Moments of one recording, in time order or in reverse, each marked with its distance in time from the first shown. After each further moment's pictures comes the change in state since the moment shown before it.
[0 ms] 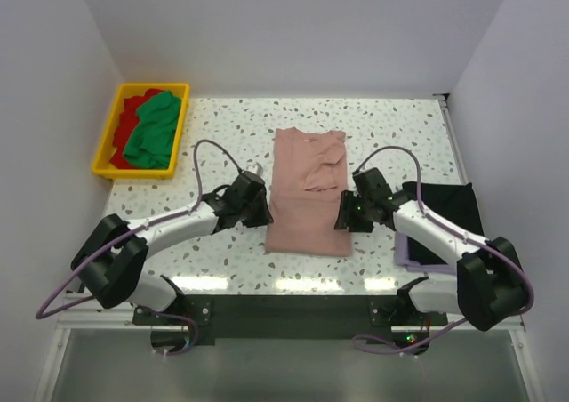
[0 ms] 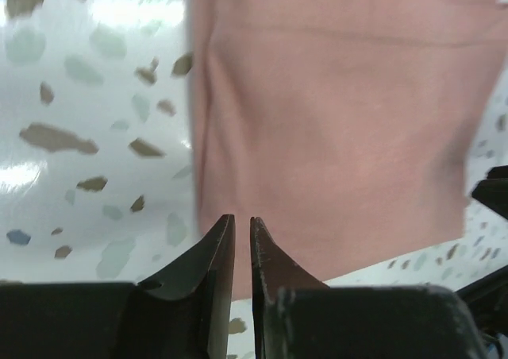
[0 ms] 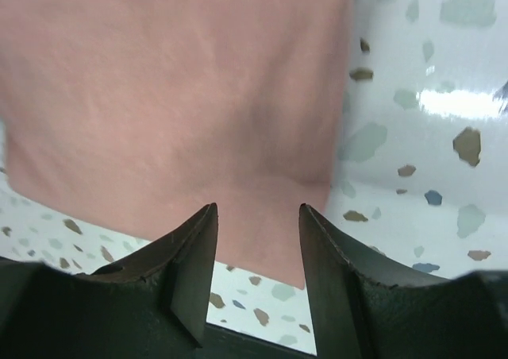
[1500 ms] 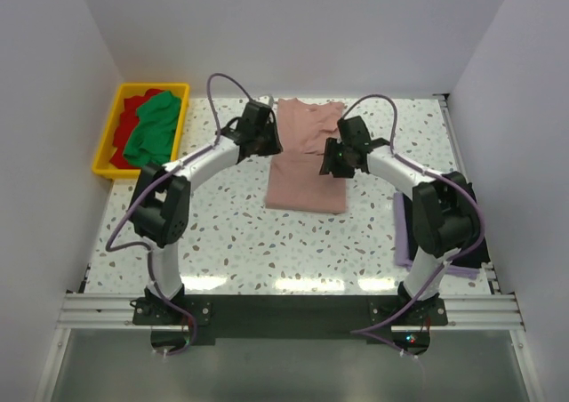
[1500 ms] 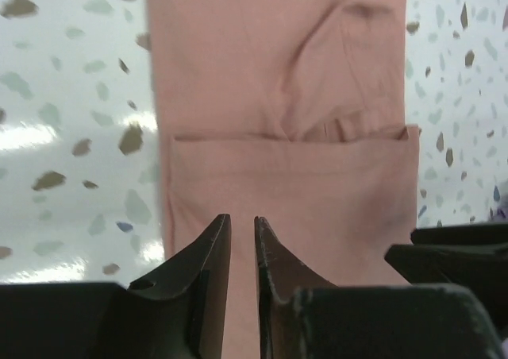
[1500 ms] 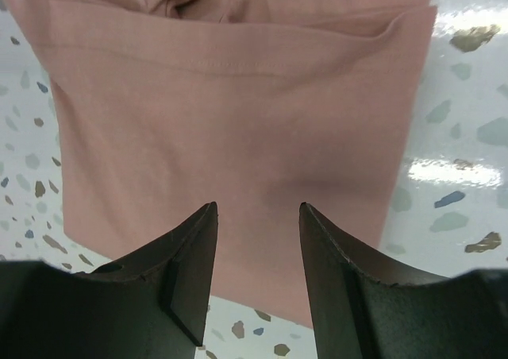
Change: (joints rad) left arm 0.241 0.514 0.795 -0.071 0.027 0.279; right arm -0.098 0.517 0.591 0.084 0.050 -0.084
